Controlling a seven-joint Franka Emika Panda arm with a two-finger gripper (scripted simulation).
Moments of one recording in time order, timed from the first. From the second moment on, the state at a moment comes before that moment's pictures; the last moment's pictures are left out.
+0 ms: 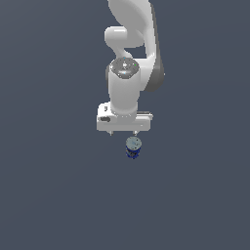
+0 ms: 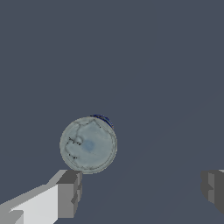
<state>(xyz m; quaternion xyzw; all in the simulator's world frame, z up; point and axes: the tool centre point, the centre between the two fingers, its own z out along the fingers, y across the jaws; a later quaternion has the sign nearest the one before) 0.001 -0.007 0.171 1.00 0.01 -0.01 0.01</state>
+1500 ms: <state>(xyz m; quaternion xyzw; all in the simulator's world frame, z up) 0.004 0.039 0.125 1.00 0.06 0.00 0.00</state>
